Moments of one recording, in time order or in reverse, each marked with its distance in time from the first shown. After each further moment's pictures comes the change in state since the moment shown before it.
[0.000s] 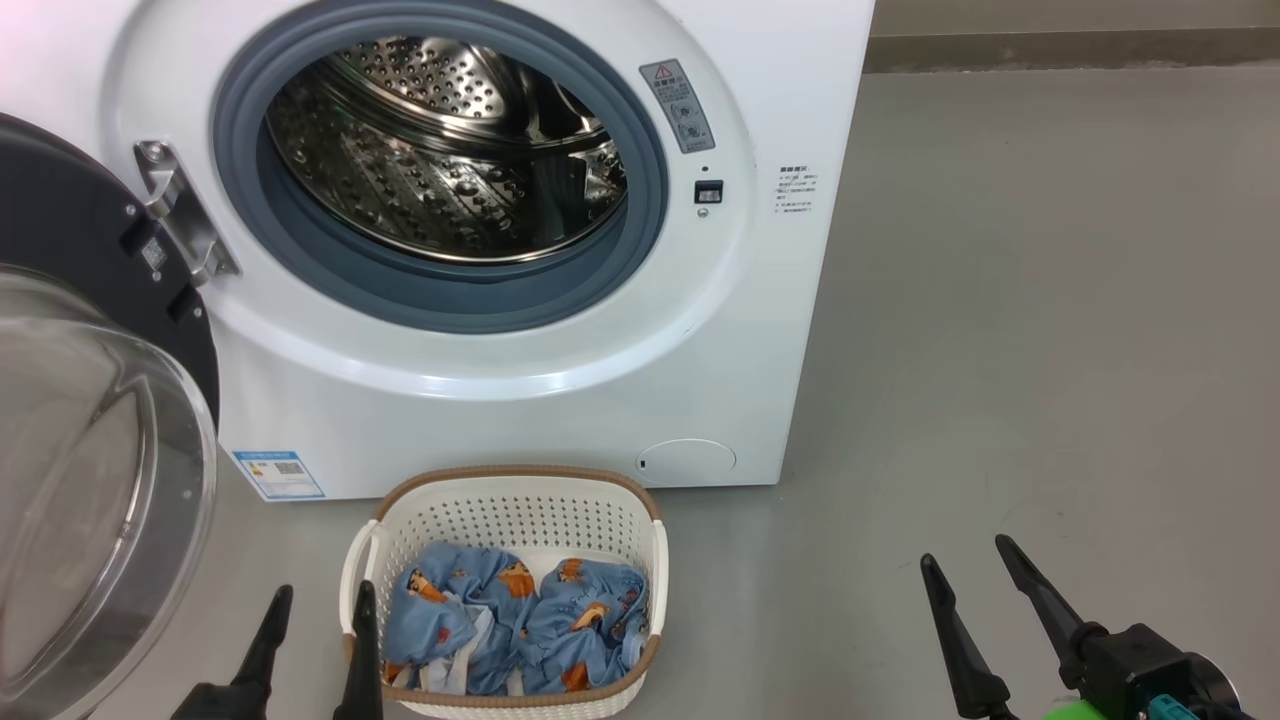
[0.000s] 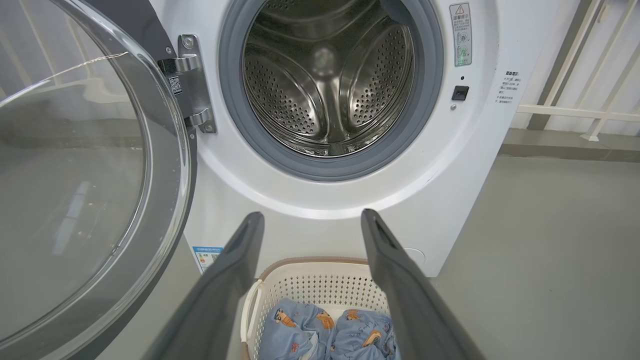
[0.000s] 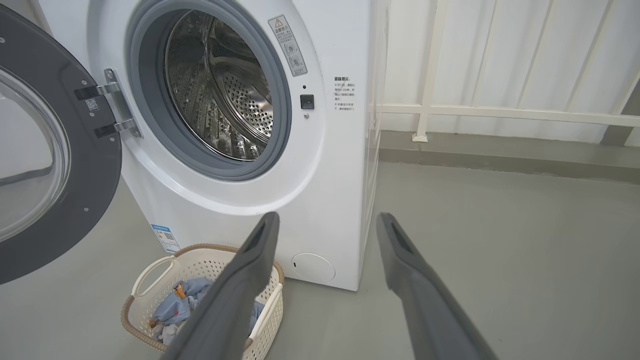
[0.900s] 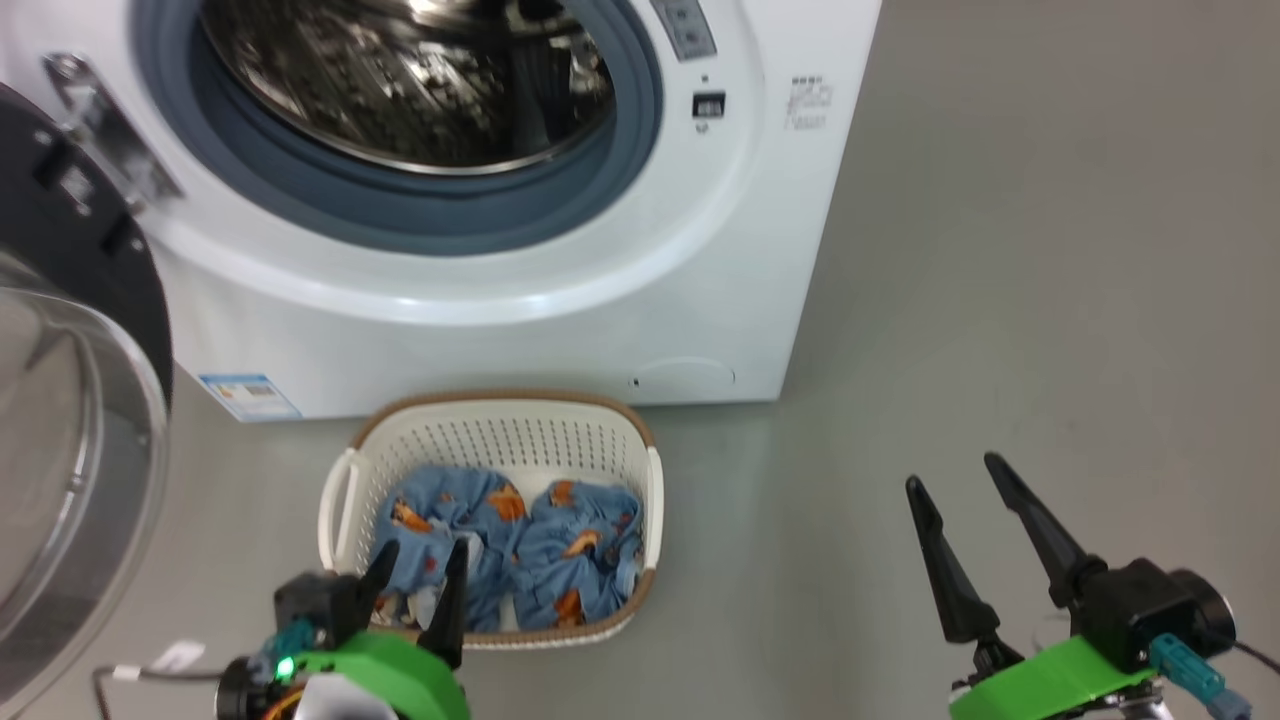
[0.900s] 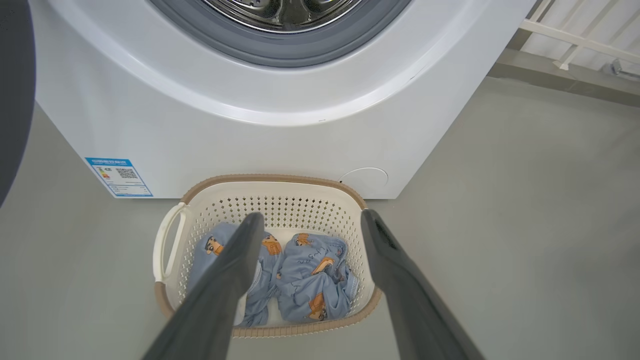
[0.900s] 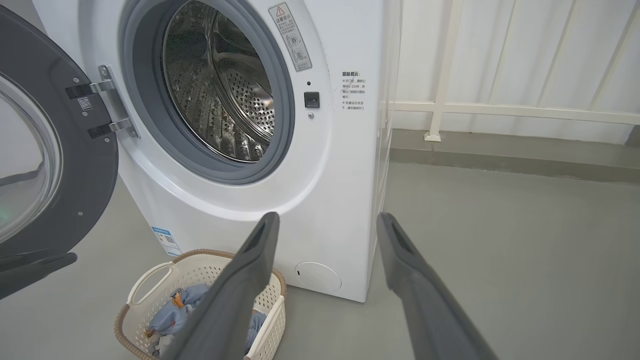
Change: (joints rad) left arm -0.267 -0.032 -0.127 0.391 -0.111 -0.082 0.031; right arm -0.086 -0.007 0.024 -0.041 0.006 0.000 0.002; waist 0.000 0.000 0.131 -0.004
